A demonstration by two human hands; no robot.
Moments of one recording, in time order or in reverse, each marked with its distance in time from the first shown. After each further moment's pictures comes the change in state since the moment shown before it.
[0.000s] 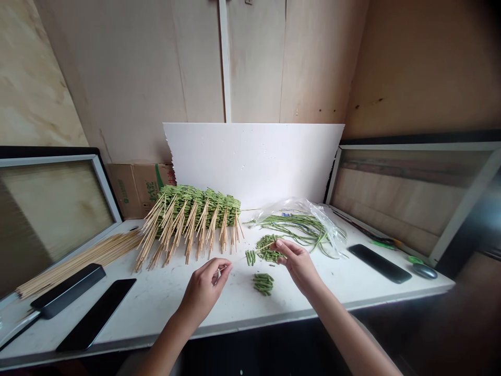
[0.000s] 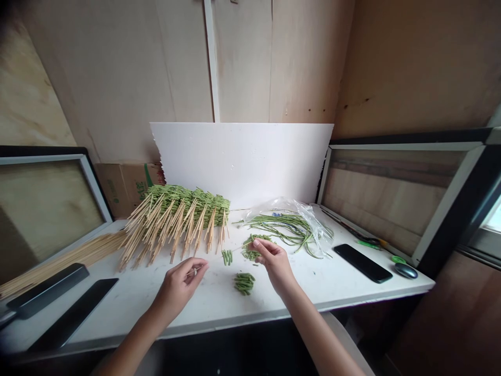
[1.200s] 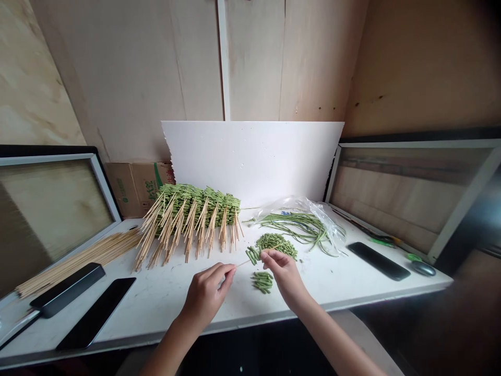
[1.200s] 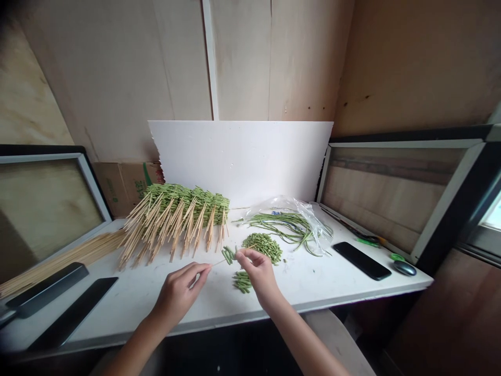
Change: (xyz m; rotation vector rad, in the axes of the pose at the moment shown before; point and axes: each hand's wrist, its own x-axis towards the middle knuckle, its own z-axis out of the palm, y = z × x) left_hand -0.003 0.014 0.008 0.122 0.088 0.233; right_hand -0.031 0.017 0.035 -0.173 -0.085 -0.080
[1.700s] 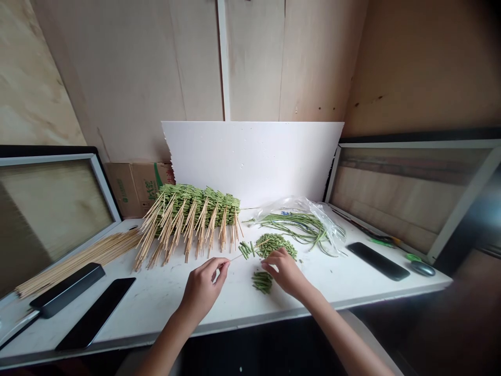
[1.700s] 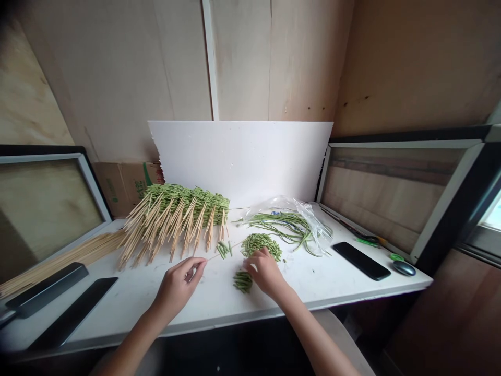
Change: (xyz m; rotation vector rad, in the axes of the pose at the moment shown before) left_hand 0.000 -0.017 0.000 0.007 -0.030 -0.194; right_hand 0.026 0.026 -0.050 -0.919 -0.216 -0.321
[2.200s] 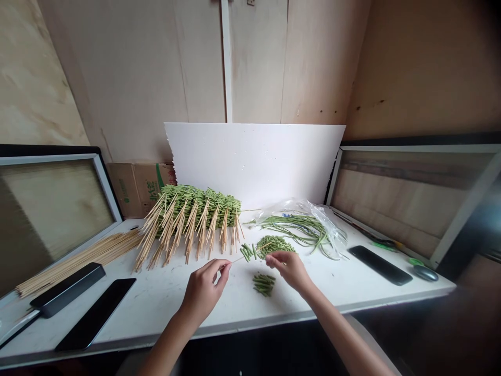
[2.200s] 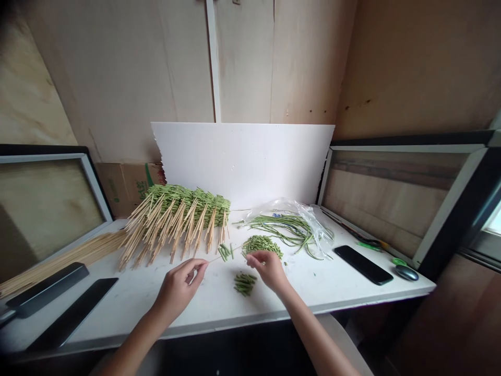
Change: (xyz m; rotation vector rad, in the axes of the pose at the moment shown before) left_hand 0.000 0.000 0.000 -0.017 -0.014 0.004; right_hand 0.008 0.000 -0.004 0.479 0.061 0.266
